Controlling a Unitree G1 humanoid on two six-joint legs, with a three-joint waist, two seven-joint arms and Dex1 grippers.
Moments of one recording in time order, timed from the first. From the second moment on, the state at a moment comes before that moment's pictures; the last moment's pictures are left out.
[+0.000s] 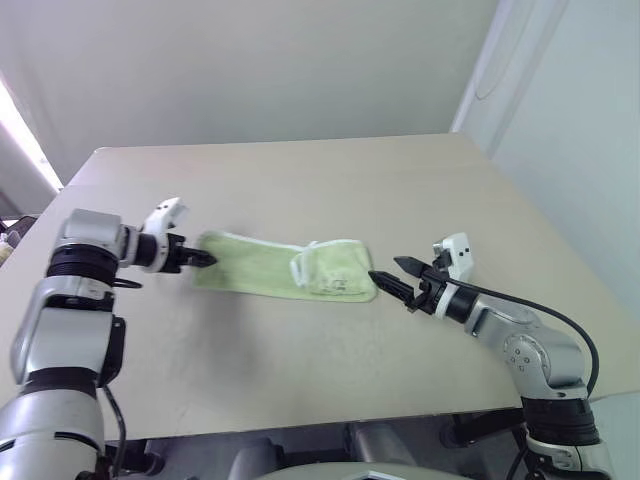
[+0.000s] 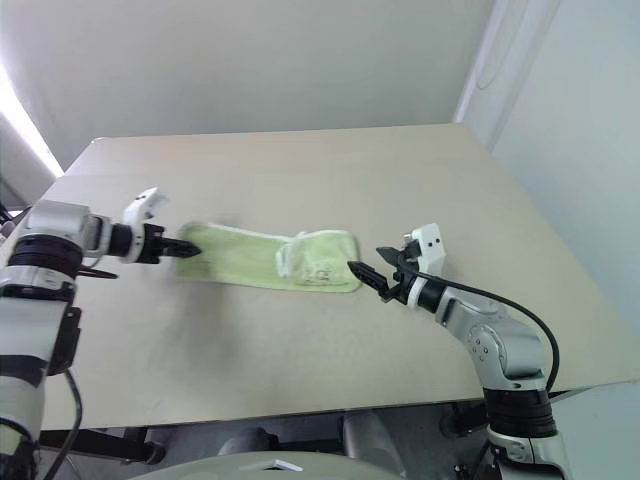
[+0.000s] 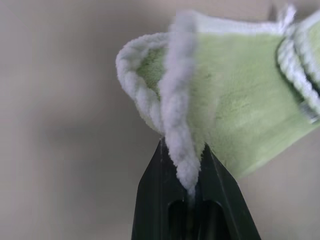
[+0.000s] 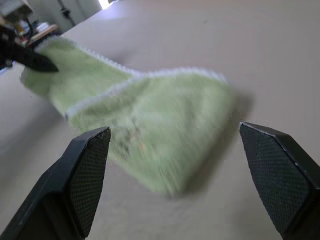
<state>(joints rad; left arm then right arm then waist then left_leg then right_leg) -0.98 0.80 -0.21 0.98 -0.11 0.95 -1.23 -0.15 -0.43 -0.07 -0.24 0.57 0.75 0.61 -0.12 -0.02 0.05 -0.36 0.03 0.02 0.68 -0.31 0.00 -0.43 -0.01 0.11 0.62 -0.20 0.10</state>
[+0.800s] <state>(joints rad) -1.20 0.50 -0.37 0.79 -0.12 1.20 -1.39 -0.12 -0.43 -0.06 -0.27 0.57 0.76 0.60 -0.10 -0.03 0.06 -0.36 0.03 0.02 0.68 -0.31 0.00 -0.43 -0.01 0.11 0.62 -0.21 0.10</state>
